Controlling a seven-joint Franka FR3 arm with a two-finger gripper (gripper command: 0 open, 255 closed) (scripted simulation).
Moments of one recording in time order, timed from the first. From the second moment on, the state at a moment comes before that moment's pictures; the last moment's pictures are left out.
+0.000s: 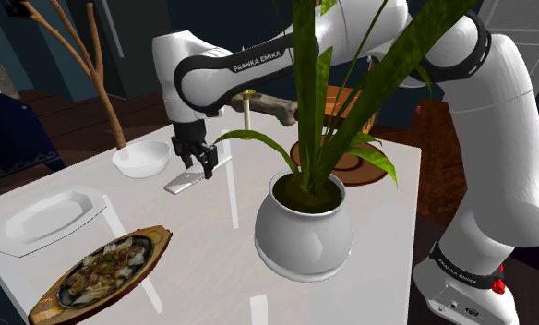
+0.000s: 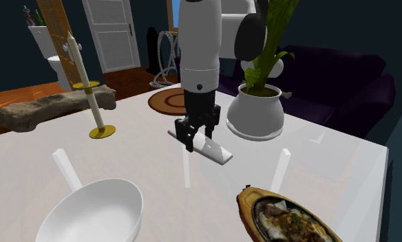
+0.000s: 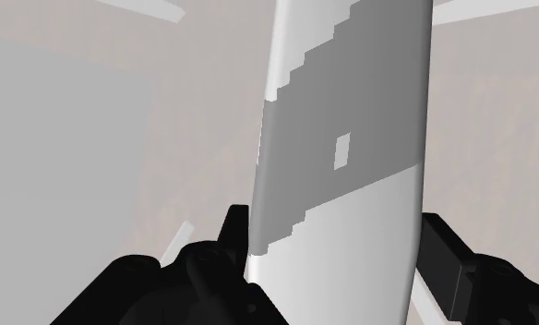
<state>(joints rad) 0.06 0.56 0.59 -1.41 -0.33 1.88 2.03</state>
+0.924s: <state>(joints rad) 0.09 0.55 0.61 -1.24 -0.31 1.71 2.00</state>
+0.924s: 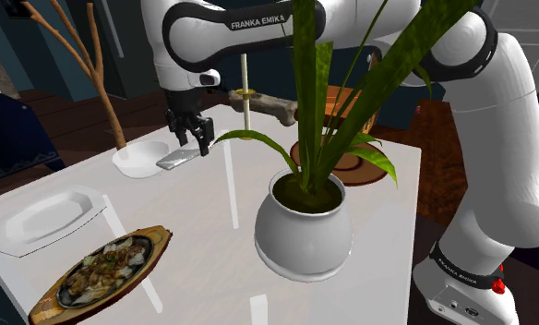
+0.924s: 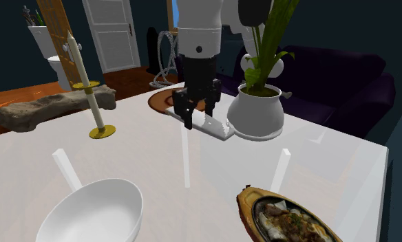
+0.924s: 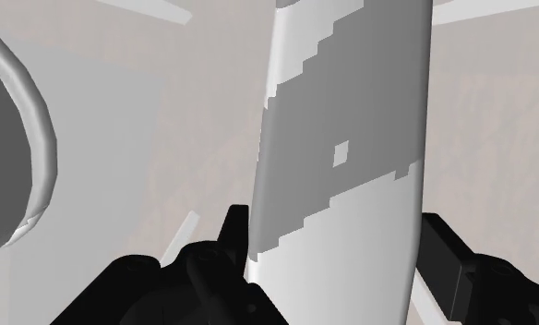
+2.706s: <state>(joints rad) -0.27 0.48 0.53 -1.23 -0.24 1.67 1.57</state>
